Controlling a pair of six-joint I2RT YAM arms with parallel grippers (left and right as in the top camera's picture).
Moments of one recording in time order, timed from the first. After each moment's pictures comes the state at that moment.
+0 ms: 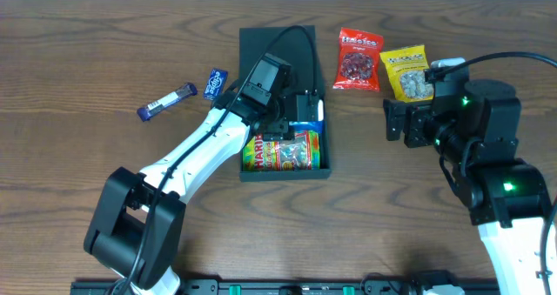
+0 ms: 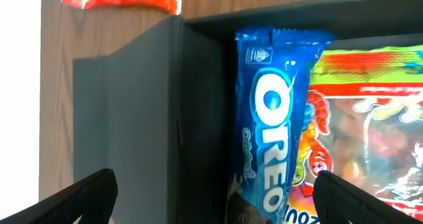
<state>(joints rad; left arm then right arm) -0.54 1.79 1.26 -0.41 0.10 1.01 0.11 1.05 1.10 -0.70 -0.08 0.04</state>
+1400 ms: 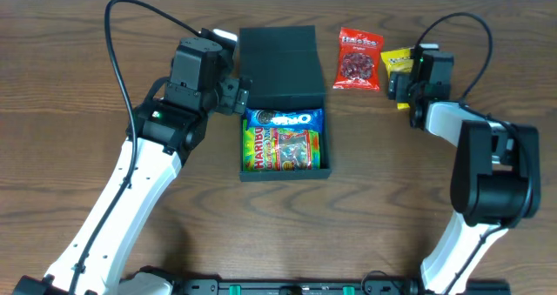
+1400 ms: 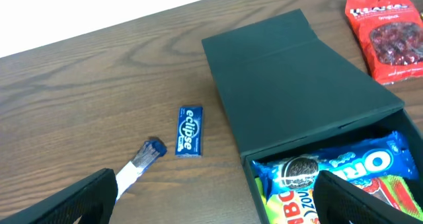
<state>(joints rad) -0.35 1.40 1.26 -0.59 -0.14 0.01 -0.06 2.06 1.10 0.18 0.10 -0.03</state>
